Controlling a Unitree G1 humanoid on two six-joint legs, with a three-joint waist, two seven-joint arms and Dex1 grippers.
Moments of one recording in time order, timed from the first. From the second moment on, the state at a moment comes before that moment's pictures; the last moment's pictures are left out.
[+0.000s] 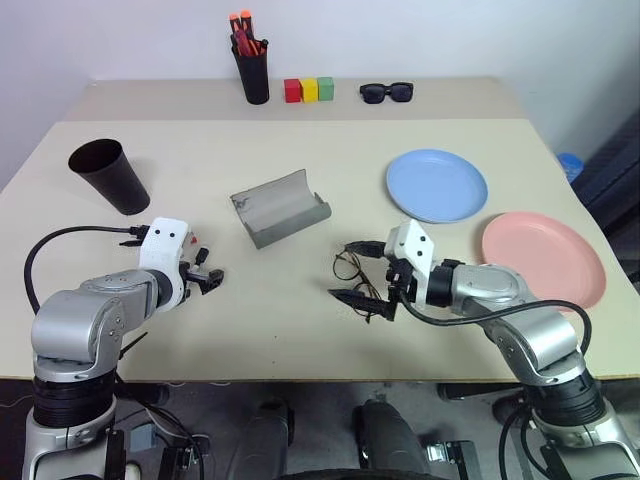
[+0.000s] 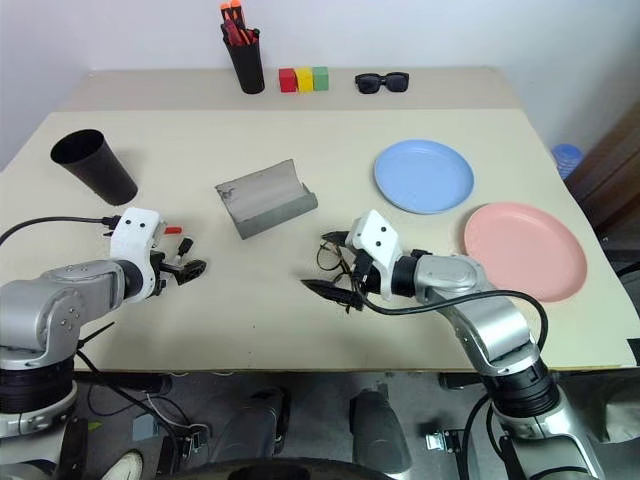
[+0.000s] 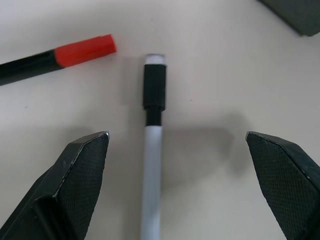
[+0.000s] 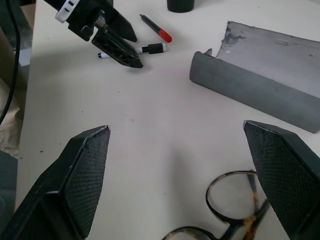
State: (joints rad) left arm -0.33 0.59 0.22 -0.47 -0.40 1.49 -0.23; right arm -0.32 -0.57 0.17 -0.43 0.42 0.61 0.81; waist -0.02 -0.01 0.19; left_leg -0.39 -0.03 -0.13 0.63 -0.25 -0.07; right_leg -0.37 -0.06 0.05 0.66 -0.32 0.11
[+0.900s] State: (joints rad) left arm -0.35 0.59 0.26 -0.45 -0.39 1.56 -0.22; right arm -0.33 -0.56 0.18 -0.43 0.41 0.60 0.81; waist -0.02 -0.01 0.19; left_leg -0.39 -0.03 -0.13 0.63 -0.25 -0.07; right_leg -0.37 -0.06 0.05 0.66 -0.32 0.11
